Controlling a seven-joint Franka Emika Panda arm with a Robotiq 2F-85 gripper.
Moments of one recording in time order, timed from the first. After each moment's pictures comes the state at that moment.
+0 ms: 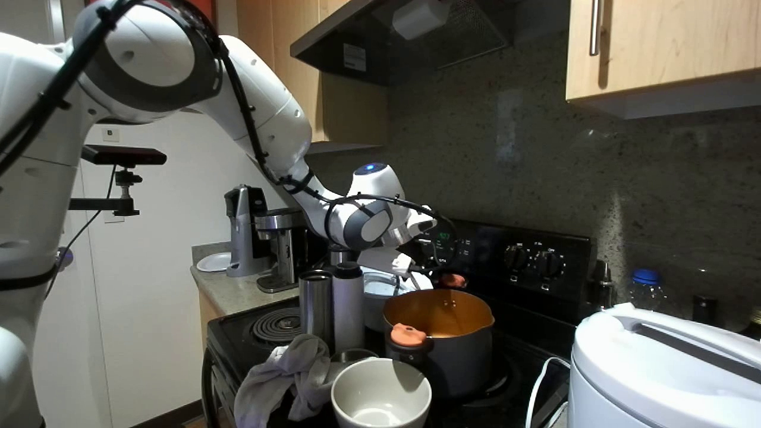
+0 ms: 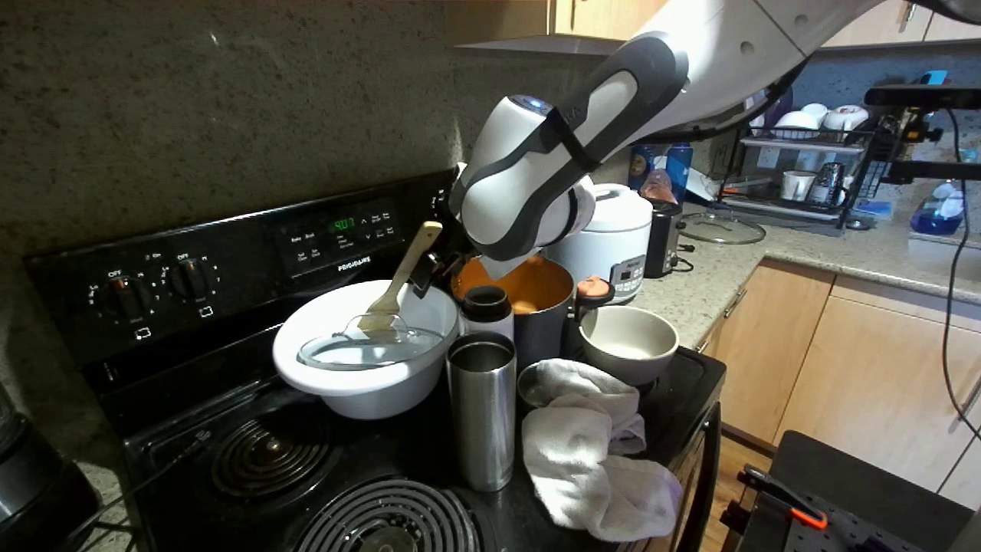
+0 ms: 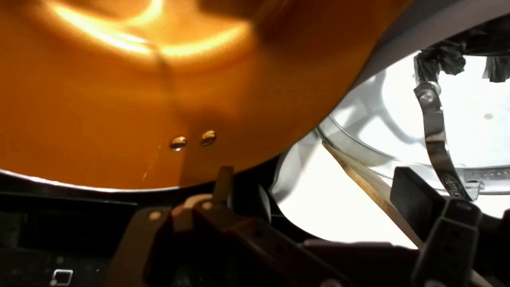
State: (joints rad) arm 0.09 0.26 -0.01 -2.11 0.10 2.96 -0.20
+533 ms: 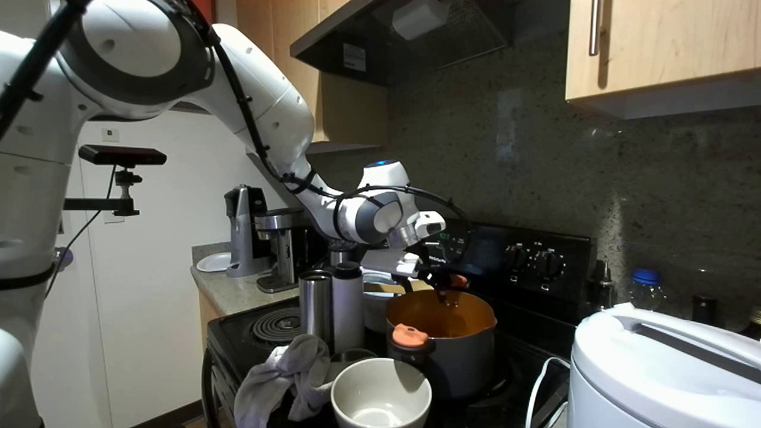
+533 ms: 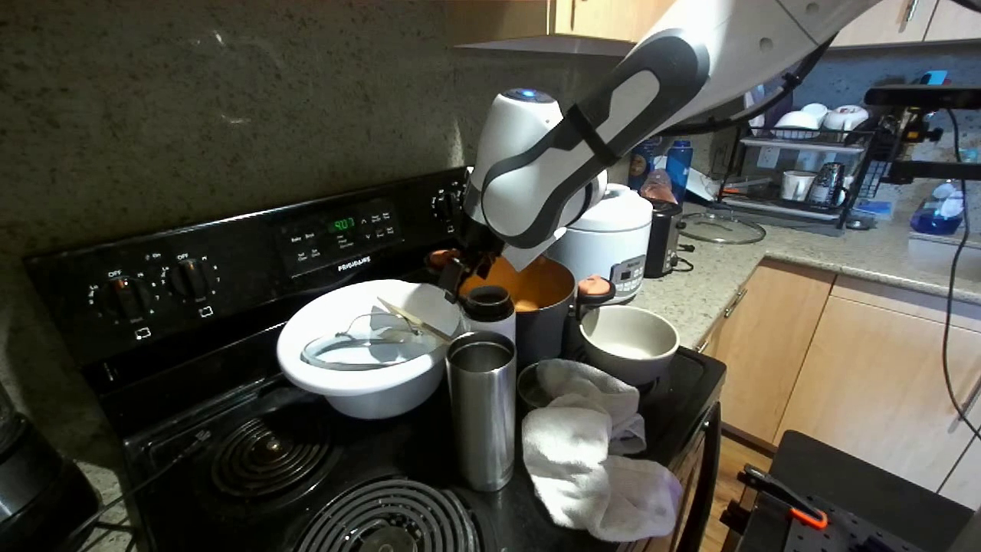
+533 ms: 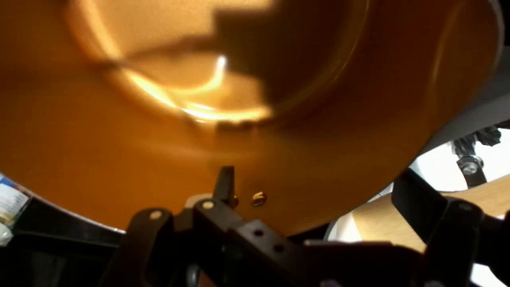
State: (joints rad) arm 0.07 0.23 -0.04 -2.10 -0.07 2.75 -0.11
